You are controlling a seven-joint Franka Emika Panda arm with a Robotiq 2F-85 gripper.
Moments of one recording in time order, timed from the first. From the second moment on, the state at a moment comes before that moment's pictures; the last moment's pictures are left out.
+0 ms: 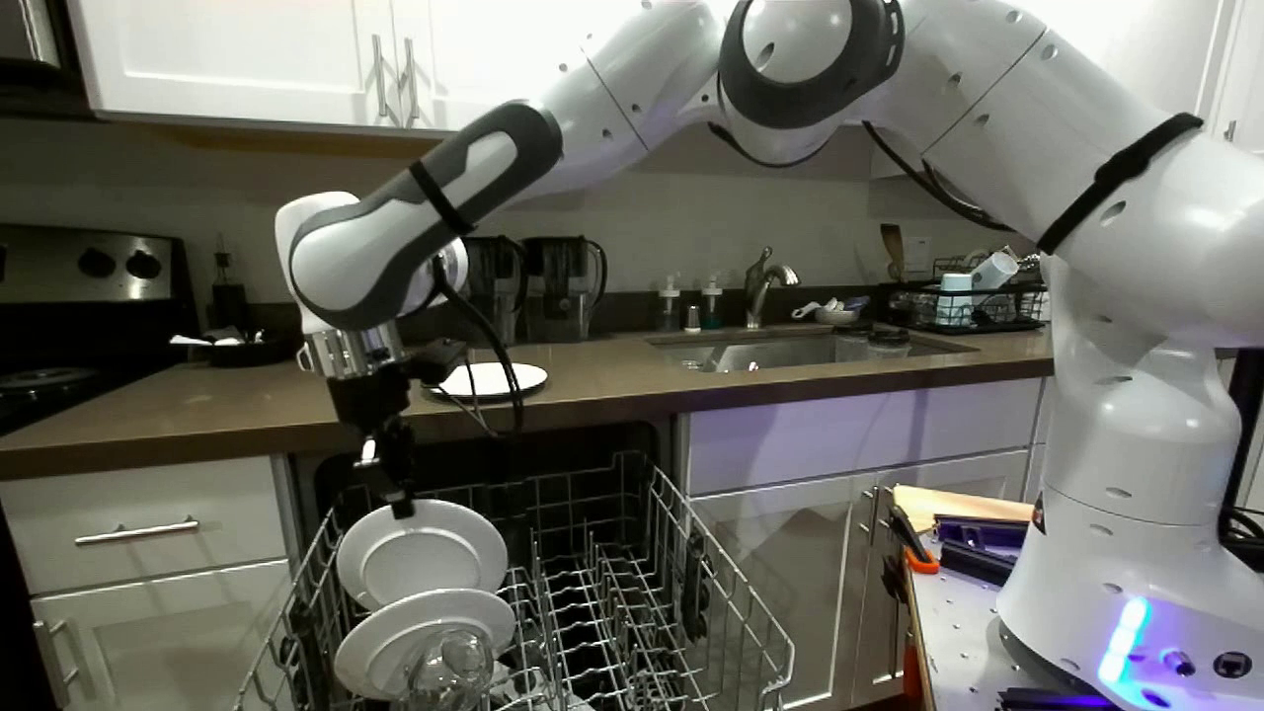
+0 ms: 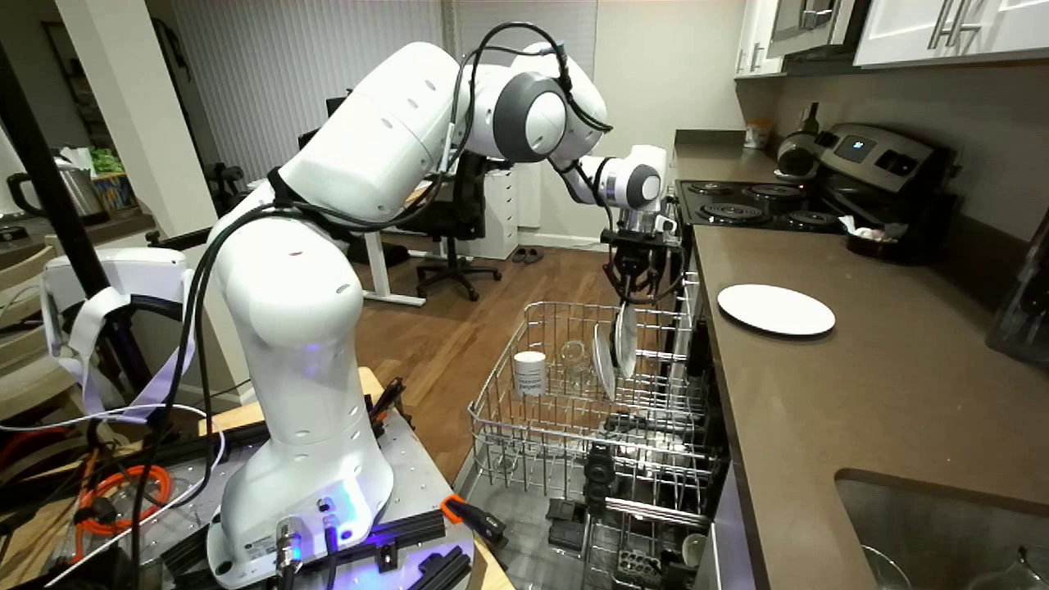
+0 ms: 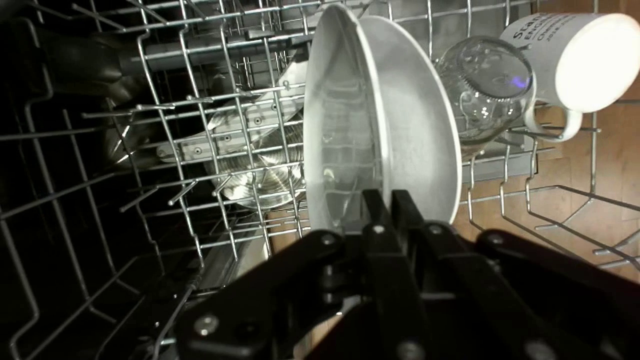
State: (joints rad) arm 0.09 0.85 0.11 -1.31 -0.15 2.00 -0.27
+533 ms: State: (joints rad) arm 0.10 0.71 0.08 -1.32 -0.17 1.86 -0.27
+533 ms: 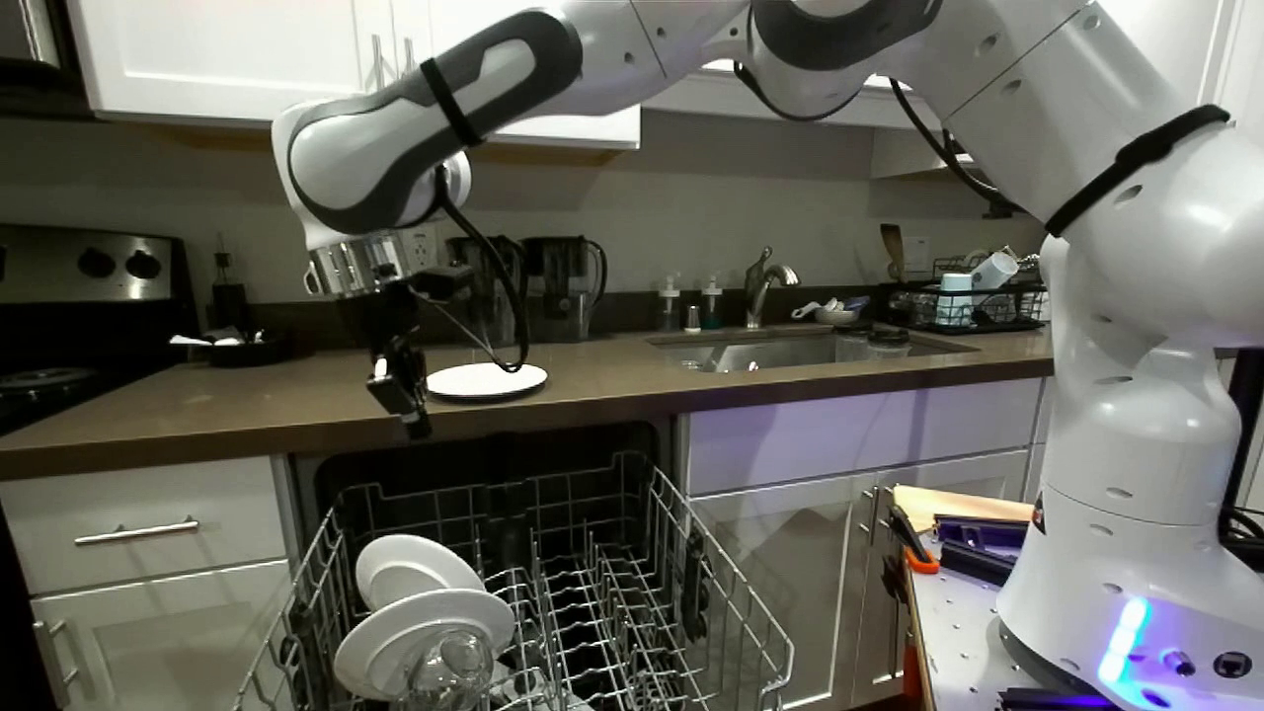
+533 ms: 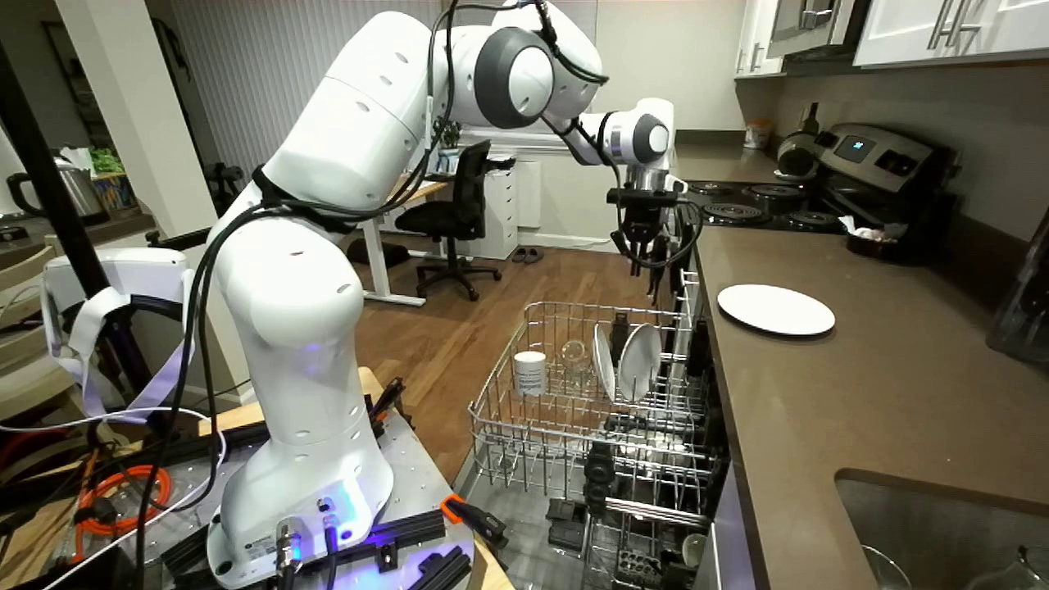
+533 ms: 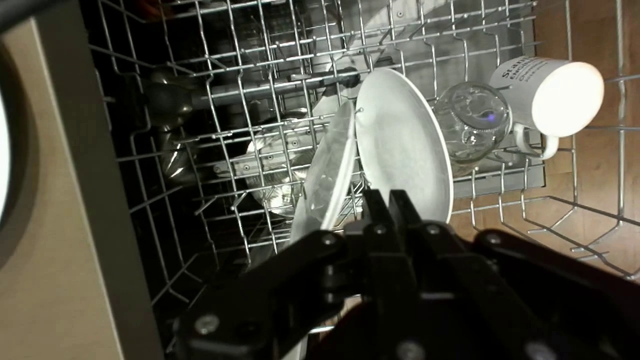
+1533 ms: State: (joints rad) arm 0.13 0.74 0.08 -1.49 -0.17 2.18 -0.12
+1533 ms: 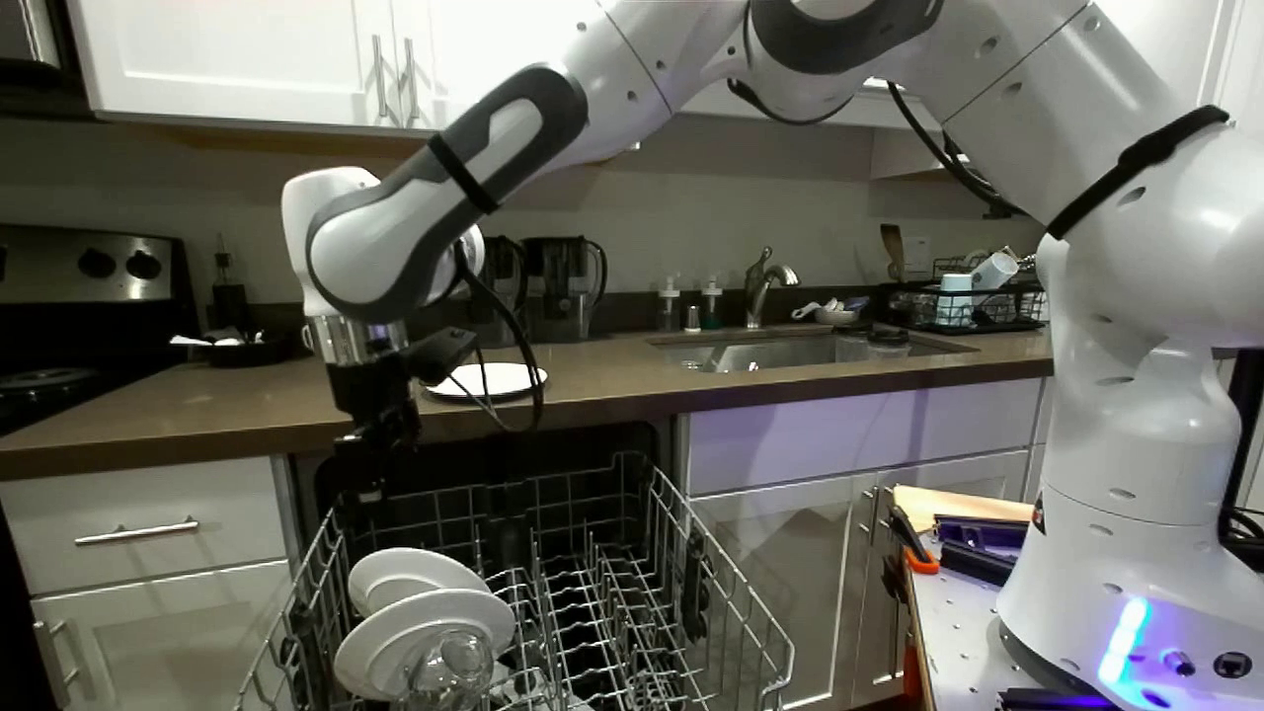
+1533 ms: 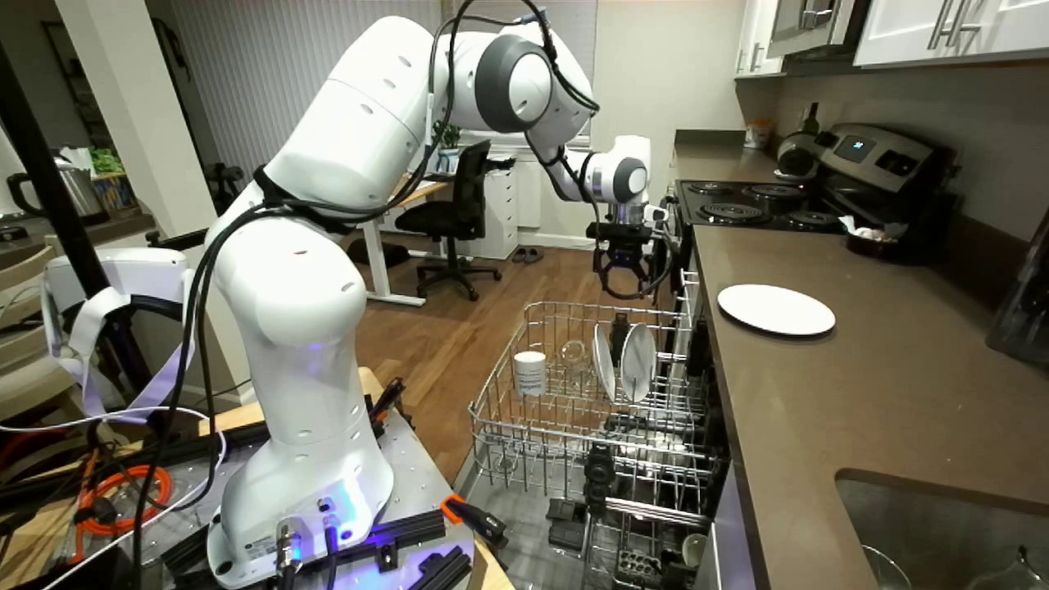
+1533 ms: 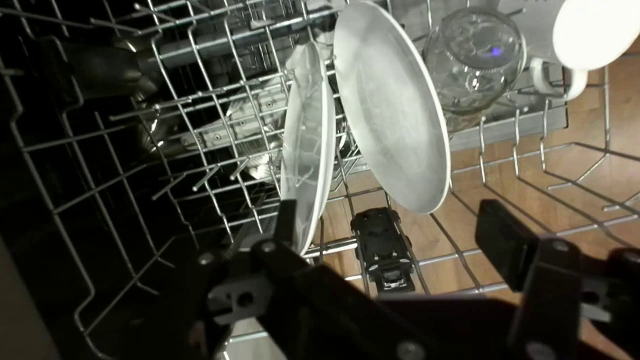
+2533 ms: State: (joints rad) arm 0.17 0.88 -0.02 -1.47 -0.16 2.38 0.02
